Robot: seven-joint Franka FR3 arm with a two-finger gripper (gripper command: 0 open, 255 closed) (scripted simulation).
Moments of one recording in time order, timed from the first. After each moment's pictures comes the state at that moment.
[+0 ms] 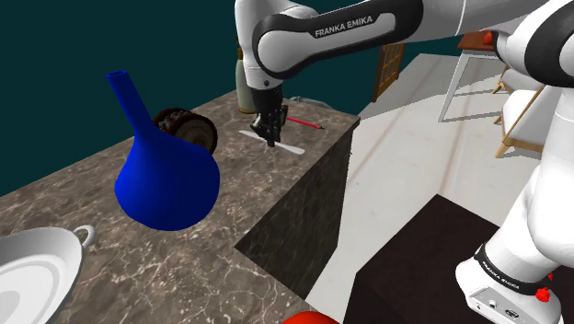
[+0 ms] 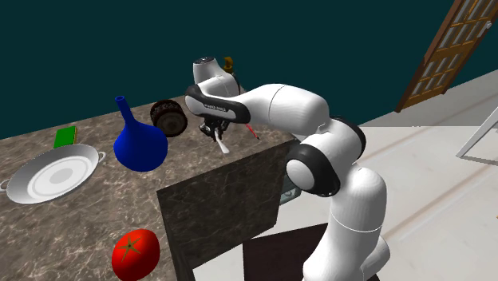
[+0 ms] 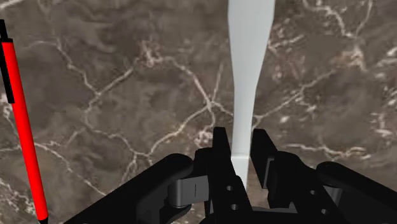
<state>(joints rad) 0.24 0.26 0.30 -1.54 -0.10 1.77 0.26</state>
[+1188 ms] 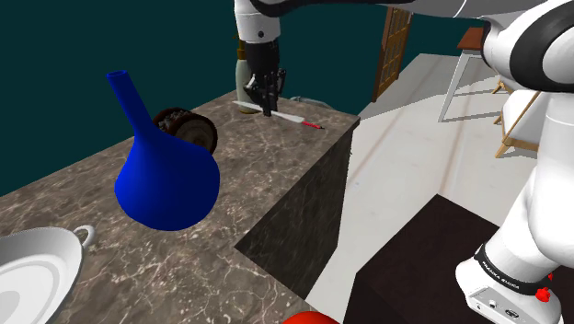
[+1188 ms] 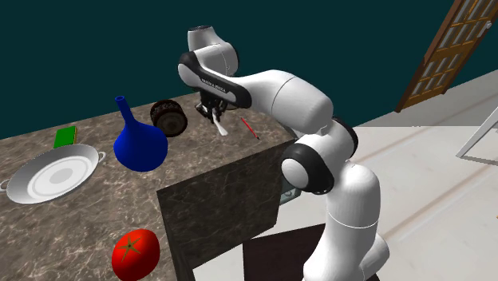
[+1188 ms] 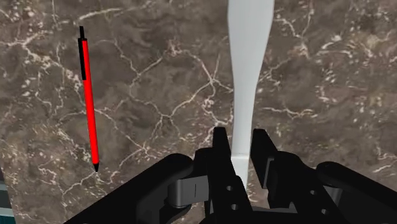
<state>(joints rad) 0.26 0.31 0.30 -1.22 -0.12 1.50 0.25</state>
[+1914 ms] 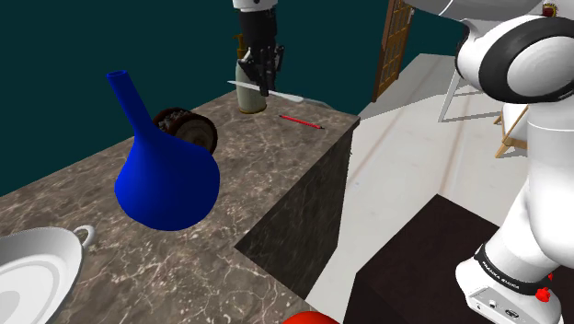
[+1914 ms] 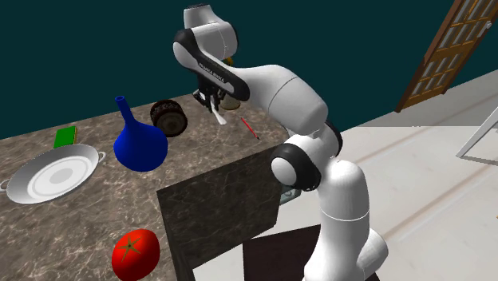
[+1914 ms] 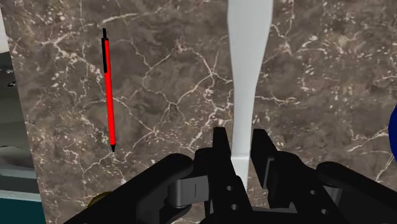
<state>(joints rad) 0.31 0.42 0.30 -0.90 -0.15 1.30 0.25</state>
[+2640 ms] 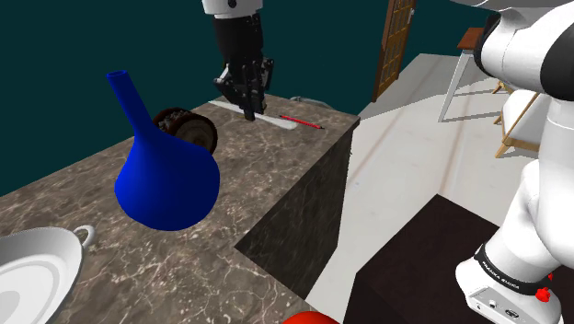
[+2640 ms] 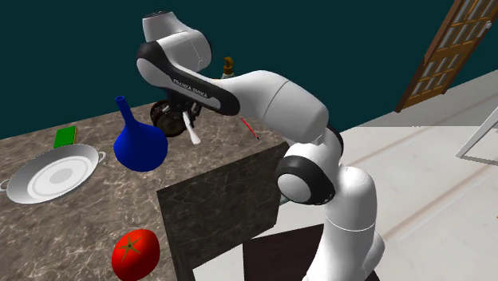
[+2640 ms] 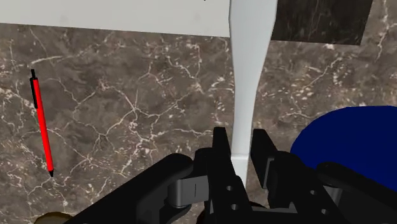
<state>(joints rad) 0.43 0.31 0.37 -1.06 -0.14 1.34 0.46</state>
